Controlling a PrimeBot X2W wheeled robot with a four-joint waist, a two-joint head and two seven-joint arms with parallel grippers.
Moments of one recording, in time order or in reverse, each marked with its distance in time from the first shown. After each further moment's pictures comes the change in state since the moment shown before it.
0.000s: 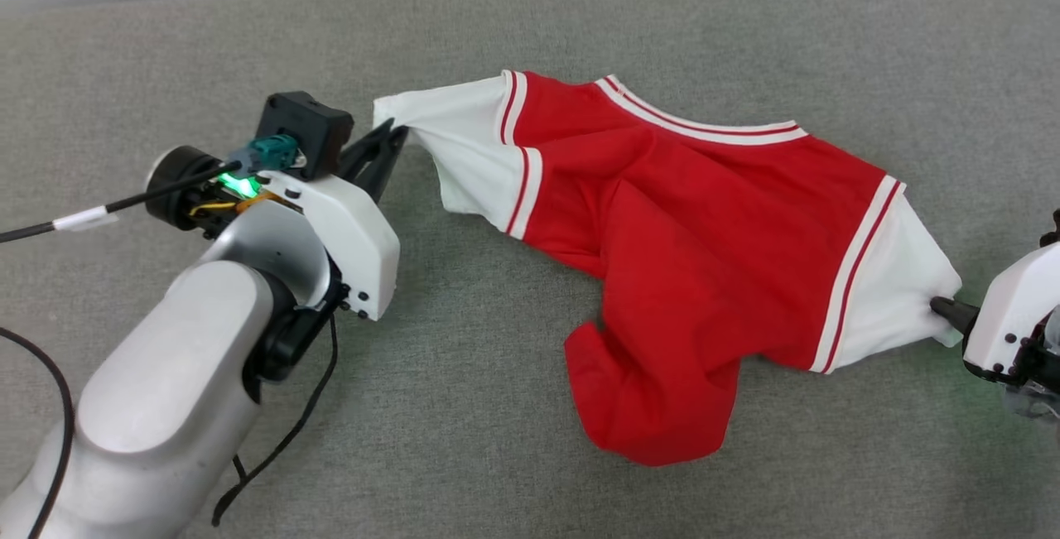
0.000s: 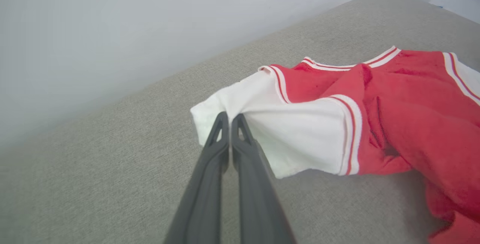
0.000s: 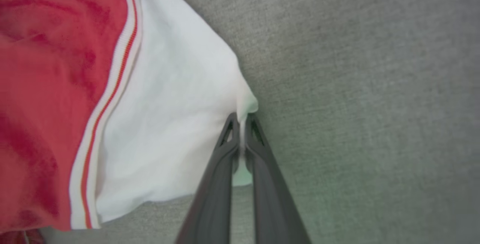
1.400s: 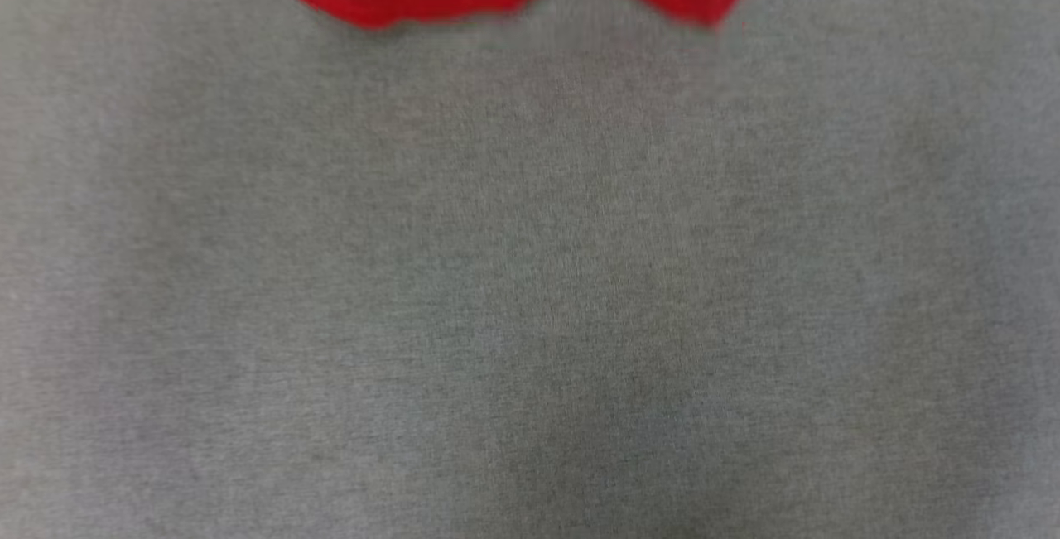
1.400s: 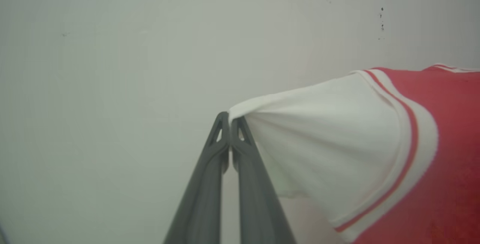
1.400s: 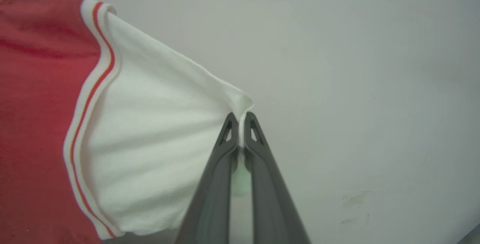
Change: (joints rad) left arm -0.802 0.011 0.227 0.505 0.080 0.051 -0.302; right arm -0.919 -0.088 0.197 0.019 -0.312 0.001 -0.501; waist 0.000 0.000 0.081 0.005
